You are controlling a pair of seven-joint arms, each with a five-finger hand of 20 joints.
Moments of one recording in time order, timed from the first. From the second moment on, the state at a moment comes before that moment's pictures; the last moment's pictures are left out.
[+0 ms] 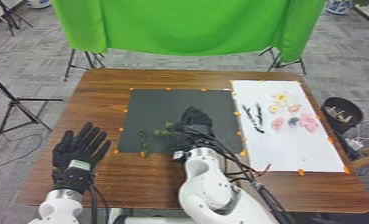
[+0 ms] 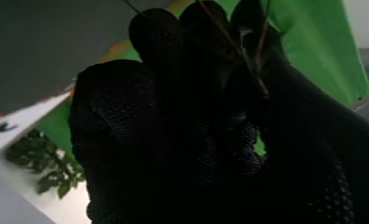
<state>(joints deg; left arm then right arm) 125.4 -56.1 -86.7 -121.7 3.1 18.1 23.8 -82.3 -76.6 41.3 -100.0 -141.2 20.4 44.0</state>
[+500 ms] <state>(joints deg) 125.7 -56.2 -87.0 -121.7 2.9 18.1 24.2 -83.7 -75.9 39.9 -101.8 -141.1 18.8 43.8</state>
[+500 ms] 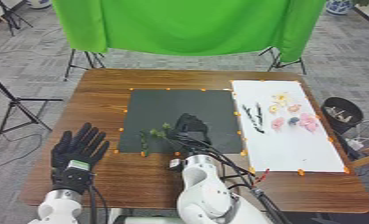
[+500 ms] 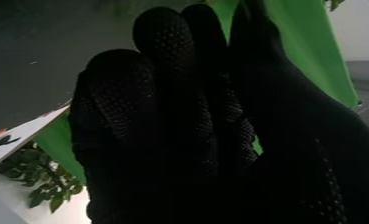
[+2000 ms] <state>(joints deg) 127.4 -56.6 -87.9 -122.1 2.3 18.1 25.2 -87.6 -74.9 48.3 -113.8 -126.6 -23.3 35.2</state>
